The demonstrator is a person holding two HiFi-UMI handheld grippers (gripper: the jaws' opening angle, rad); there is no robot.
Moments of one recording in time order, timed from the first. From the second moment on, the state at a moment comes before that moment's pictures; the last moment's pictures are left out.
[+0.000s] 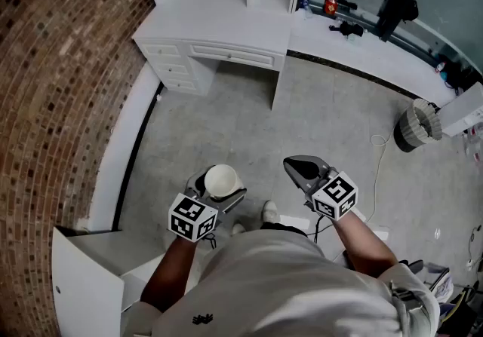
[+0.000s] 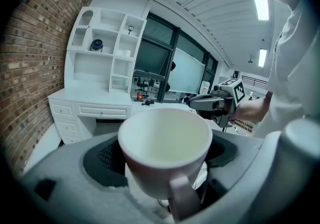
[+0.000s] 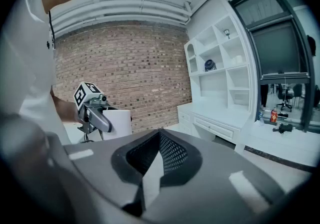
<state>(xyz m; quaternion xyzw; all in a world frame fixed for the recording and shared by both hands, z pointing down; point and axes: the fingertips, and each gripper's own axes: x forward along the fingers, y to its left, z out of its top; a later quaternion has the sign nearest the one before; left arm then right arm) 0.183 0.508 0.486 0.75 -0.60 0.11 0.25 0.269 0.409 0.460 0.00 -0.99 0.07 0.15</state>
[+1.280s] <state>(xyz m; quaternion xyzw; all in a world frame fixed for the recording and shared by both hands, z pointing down) 0.126 0.260 0.464 0.78 -0.57 0.12 0.22 0.251 0.239 0.507 0.01 -0.98 0.11 0.16</state>
